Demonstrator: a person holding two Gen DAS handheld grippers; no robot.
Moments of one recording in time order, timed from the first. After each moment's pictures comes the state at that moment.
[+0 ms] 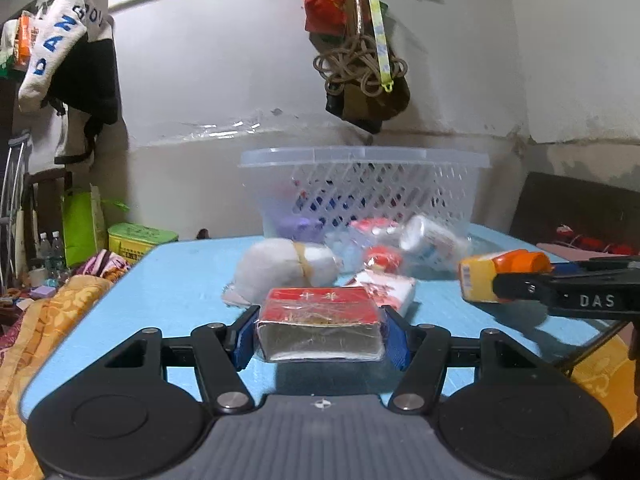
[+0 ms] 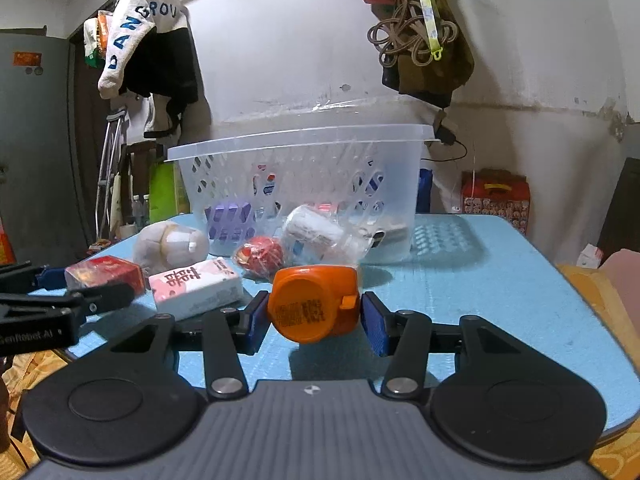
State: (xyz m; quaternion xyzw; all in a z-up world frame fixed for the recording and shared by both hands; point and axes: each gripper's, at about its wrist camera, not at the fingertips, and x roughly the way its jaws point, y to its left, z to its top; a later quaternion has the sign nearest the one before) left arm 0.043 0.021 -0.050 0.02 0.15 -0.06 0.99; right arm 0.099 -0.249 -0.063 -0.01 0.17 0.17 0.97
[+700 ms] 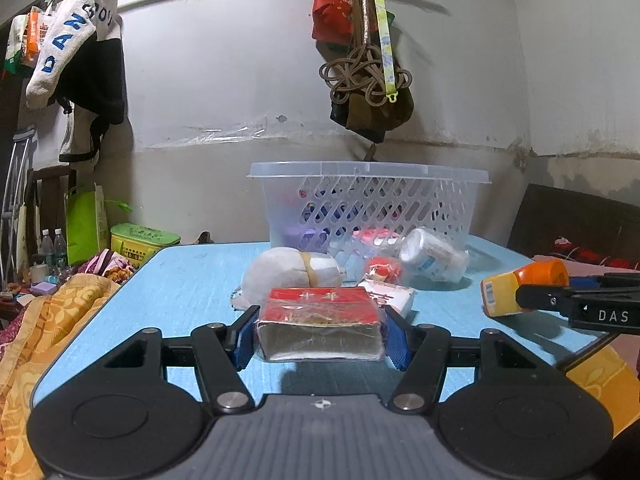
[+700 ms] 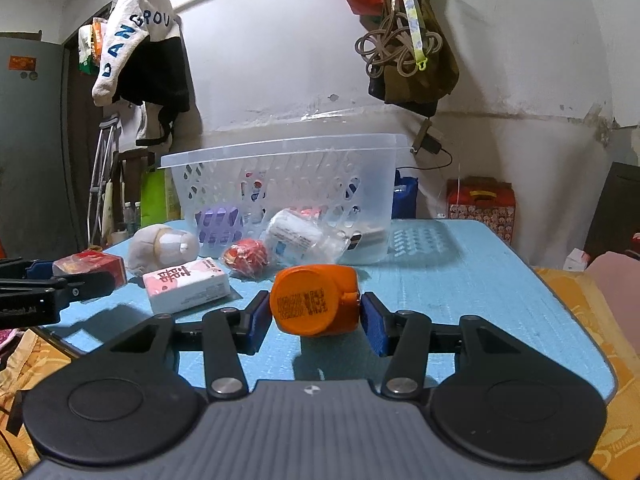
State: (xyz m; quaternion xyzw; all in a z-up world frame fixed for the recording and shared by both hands) left arm 0.034 0.026 -0.045 0.00 0.14 -0.06 0.99; right arm 0.086 -0.259 -0.065 -0.01 0.15 0.16 0.98
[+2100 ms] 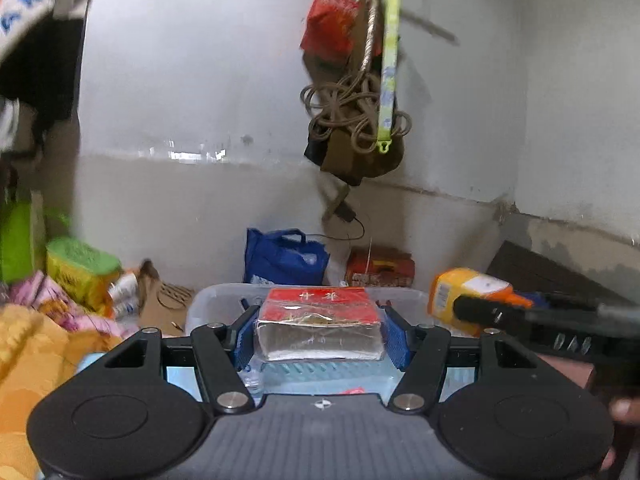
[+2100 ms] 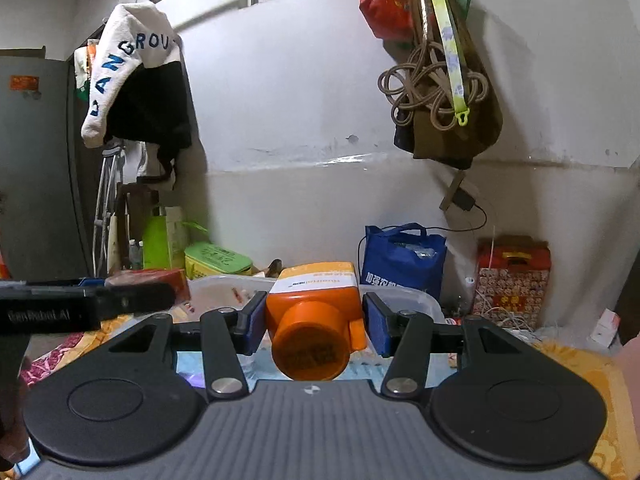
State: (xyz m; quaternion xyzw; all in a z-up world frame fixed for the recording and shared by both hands) left arm 0.218 0.035 0.088 -0.08 0.15 -0.14 0.97; right arm 0.251 -0.233 0.061 -0.01 0.14 0.19 0.97
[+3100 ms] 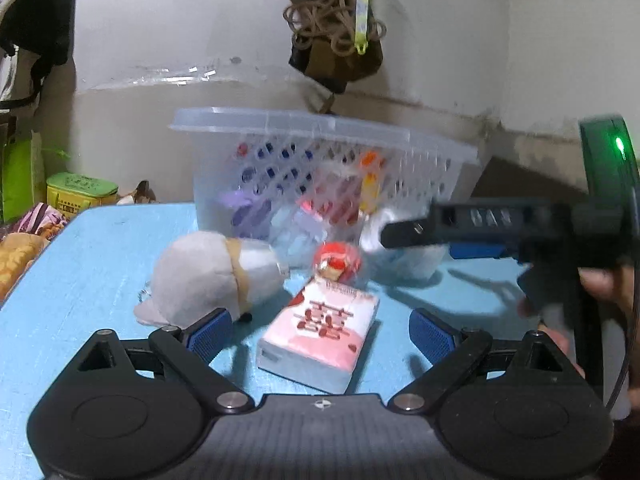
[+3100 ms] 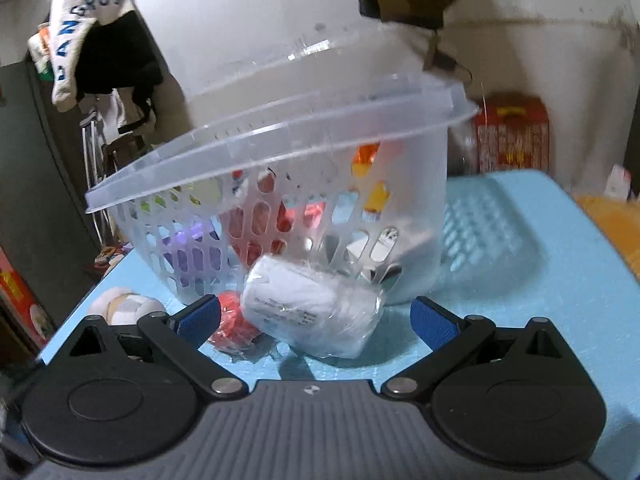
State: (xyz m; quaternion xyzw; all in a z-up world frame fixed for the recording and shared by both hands) left arm 0.122 0.016 -0.043 -0.03 0.23 -0.15 0.96; right arm 0.217 -0.250 -0.051 0.08 0.28 0.18 0.94
